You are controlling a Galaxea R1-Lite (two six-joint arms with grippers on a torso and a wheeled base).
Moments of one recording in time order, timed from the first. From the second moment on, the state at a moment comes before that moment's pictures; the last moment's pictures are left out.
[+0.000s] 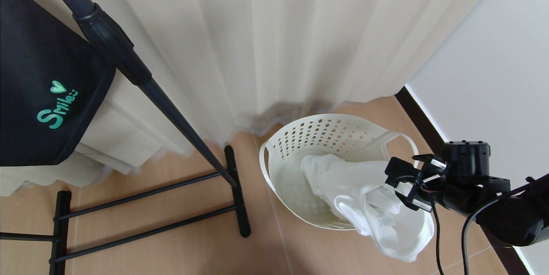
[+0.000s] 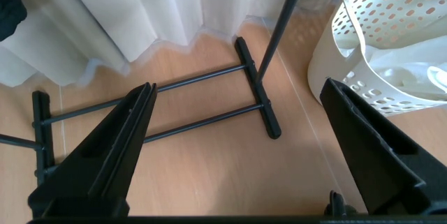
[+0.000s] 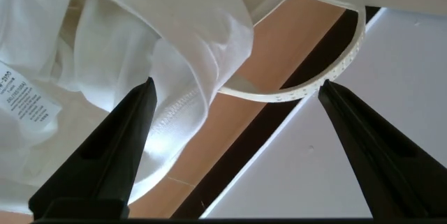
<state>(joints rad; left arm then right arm) -0.01 0.01 0.00 0.00 -0.01 0.01 0.14 1.93 -0.57 -0.79 -0.17 -0.98</state>
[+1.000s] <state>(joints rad) -0.01 0.01 0.00 0.00 -0.01 0.01 0.13 2.09 -0.64 -0.96 -0.26 -1.04</state>
